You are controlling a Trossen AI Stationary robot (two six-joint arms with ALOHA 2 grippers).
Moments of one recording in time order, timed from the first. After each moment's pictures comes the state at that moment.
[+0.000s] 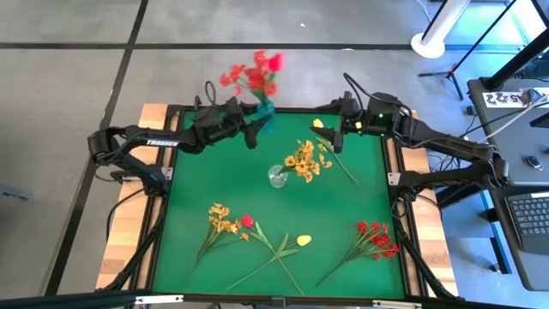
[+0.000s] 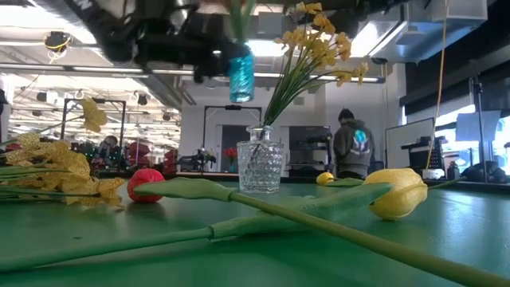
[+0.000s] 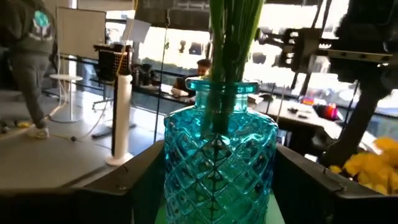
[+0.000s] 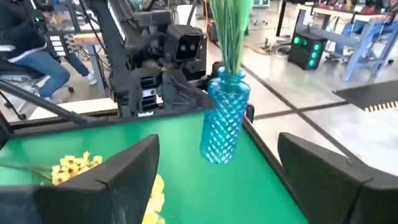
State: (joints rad) left arm 0.46 1.44 0.65 0.91 -0.03 -0.15; right arm -0.38 1.07 1.02 -0.13 -0.16 -0.03
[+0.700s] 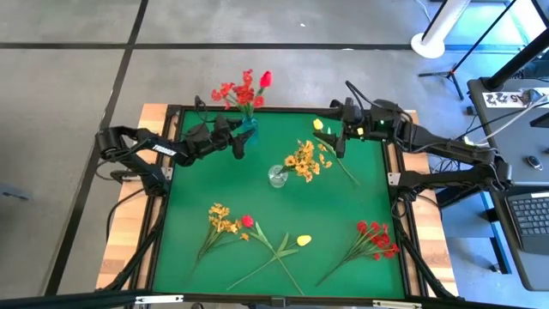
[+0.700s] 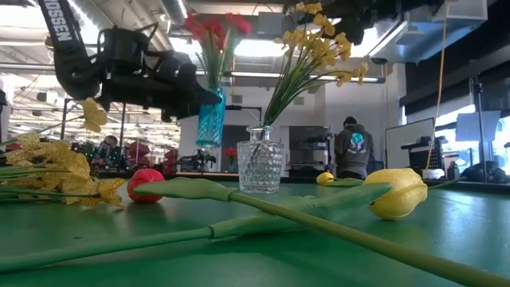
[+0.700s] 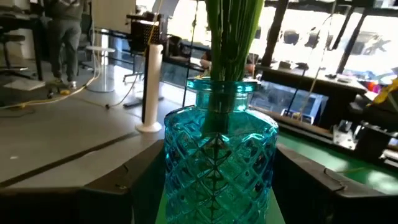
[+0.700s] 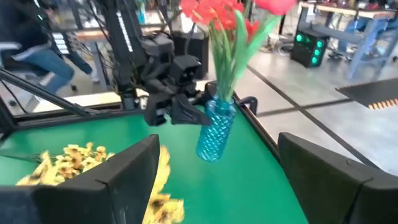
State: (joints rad) left arm 0.50 1.53 0.33 1.20 -0.09 -0.16; right arm -0.38 1.00 0.88 -0.03 -0.17 -0.02
